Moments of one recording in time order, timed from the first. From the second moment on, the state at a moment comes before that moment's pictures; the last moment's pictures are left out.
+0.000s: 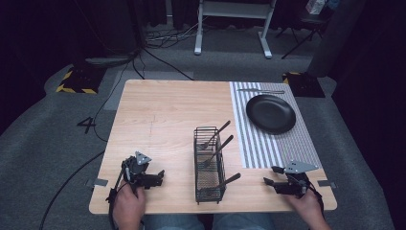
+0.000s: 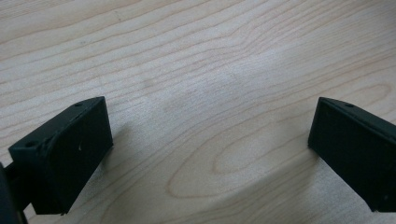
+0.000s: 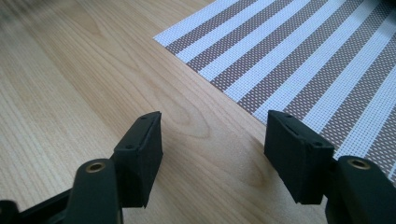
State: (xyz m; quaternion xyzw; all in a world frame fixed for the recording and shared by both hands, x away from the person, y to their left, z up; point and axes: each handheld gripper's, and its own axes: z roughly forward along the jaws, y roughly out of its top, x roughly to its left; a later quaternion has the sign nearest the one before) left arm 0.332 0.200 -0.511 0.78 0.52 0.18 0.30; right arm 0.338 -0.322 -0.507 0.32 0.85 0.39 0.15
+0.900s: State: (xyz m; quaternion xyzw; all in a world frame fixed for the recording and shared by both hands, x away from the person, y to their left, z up) left arm 0.332 0.200 -0.511 0.78 0.51 0.18 0.30; right arm 0.338 -0.323 -0.506 0.33 0.85 0.39 0.15
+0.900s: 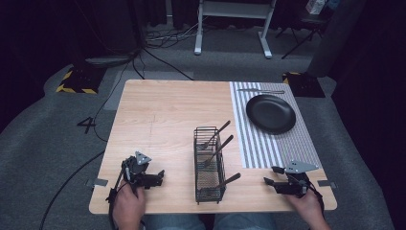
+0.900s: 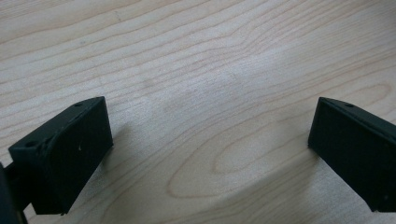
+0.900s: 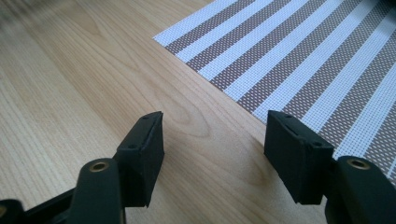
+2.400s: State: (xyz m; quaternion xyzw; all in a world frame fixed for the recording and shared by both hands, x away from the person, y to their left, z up) left arm 0.332 0.200 -0.511 0.78 0.51 0.18 0.30; right arm 0.306 -0.270 -0.396 0.27 0.85 0.44 0.09
